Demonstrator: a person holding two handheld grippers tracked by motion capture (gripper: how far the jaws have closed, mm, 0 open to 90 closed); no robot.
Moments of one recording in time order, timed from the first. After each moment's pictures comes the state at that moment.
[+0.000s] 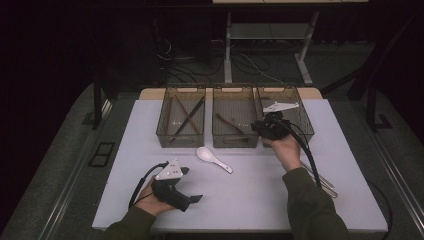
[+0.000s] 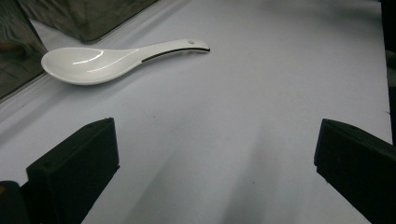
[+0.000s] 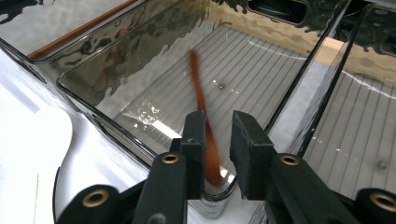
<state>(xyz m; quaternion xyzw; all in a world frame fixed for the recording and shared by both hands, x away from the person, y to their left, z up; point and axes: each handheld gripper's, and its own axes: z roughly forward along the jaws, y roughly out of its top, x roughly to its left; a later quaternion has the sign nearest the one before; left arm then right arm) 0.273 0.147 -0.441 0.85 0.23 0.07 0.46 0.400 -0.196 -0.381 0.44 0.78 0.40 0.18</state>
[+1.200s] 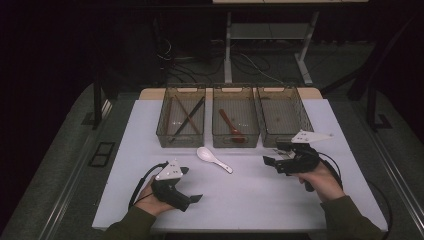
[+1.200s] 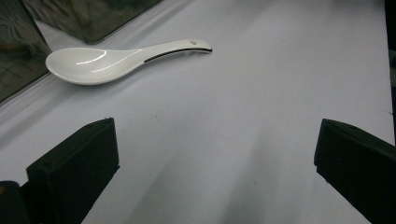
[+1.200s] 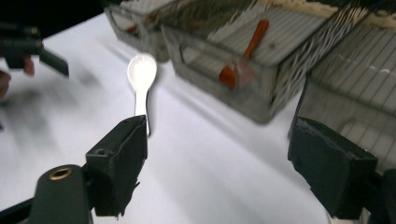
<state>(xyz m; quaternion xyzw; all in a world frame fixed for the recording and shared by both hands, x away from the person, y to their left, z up) 0.272 0.148 -0.439 0.86 0.23 0.08 0.45 0.313 -0.254 -0.397 0.38 0.79 0.47 0.11</state>
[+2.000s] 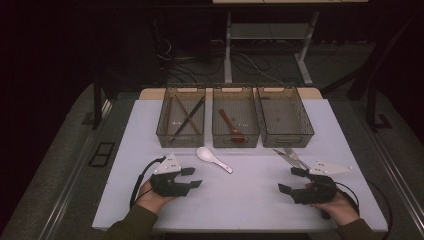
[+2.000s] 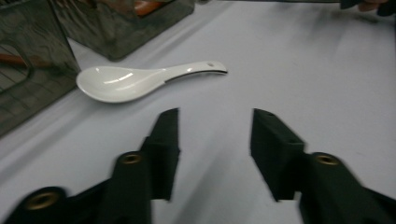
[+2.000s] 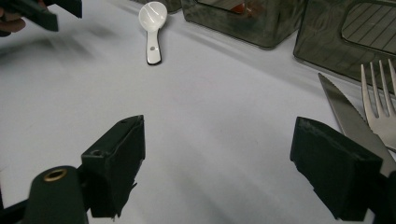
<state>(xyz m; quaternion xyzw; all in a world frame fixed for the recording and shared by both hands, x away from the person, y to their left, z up) 0.283 0.147 -0.427 0.85 0.26 0.09 0.46 0.256 -0.294 -0.442 0.37 0.79 0.47 0.11</state>
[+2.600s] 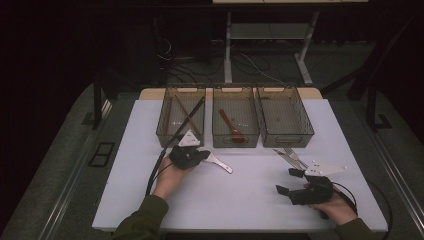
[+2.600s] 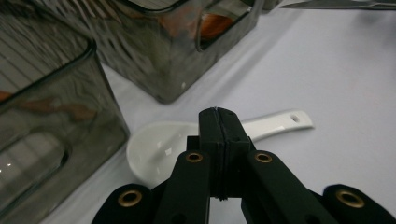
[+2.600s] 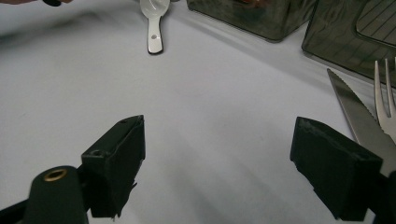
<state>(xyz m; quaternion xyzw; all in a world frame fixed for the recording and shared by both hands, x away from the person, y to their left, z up) 0.358 0.103 -0.432 0.85 0.29 0.11 0.42 0.257 -0.288 -0.445 0.36 0.80 0.46 0.11</state>
